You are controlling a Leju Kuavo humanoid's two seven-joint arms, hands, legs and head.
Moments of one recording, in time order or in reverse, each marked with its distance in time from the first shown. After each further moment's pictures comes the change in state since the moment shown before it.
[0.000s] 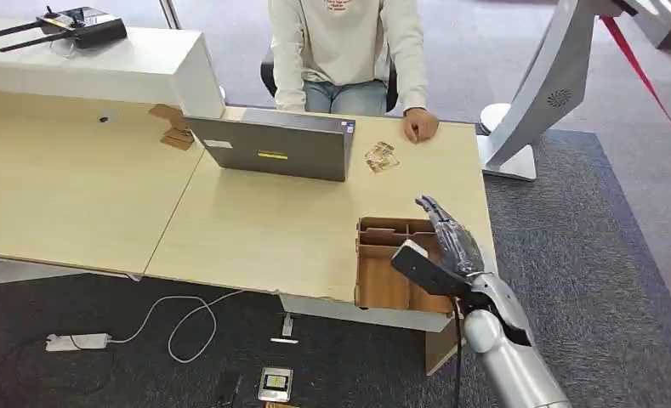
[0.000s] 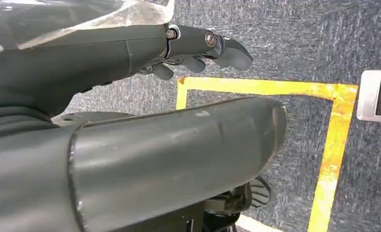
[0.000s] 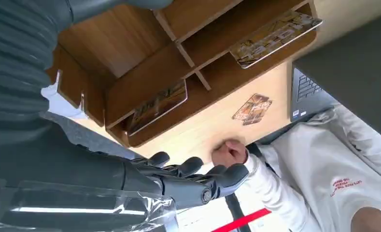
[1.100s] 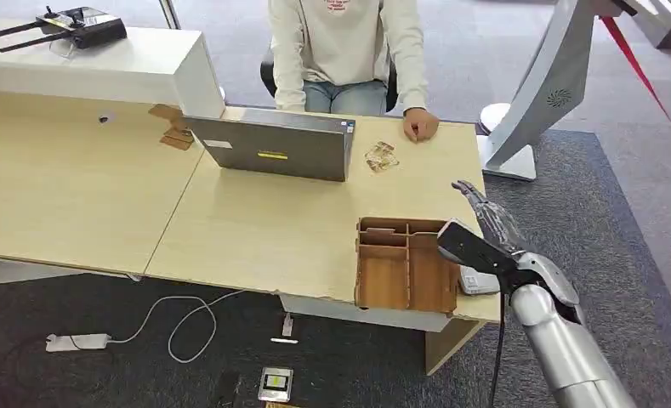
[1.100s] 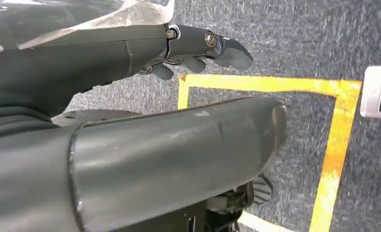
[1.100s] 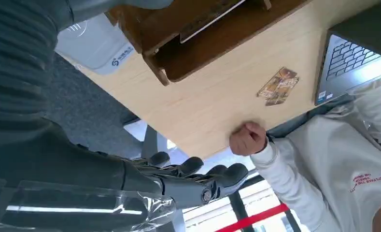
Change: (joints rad) left arm 0.000 0.000 0.000 0.000 0.006 -0.019 0.008; right arm -0.109 -0.149 -0.034 0.047 -0.111 0.126 -0.057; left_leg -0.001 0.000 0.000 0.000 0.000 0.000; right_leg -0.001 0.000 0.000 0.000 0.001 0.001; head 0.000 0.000
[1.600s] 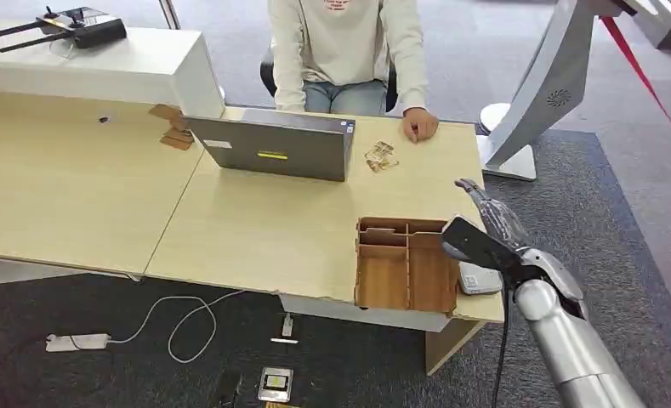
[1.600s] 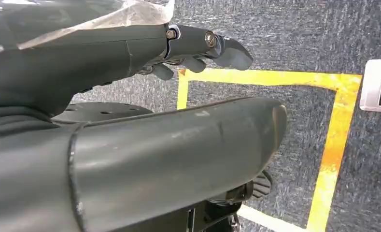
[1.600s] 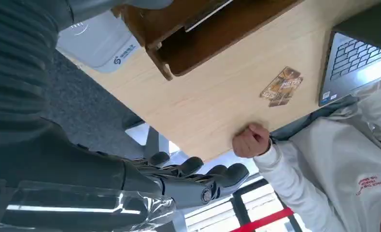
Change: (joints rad) left arm -0.001 -0.002 0.000 0.002 0.019 -0.017 -0.001; right arm -0.021 -0.008 0.000 0.027 -0.025 0.020 -0.002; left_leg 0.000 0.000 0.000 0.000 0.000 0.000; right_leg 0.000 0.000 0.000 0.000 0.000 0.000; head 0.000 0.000
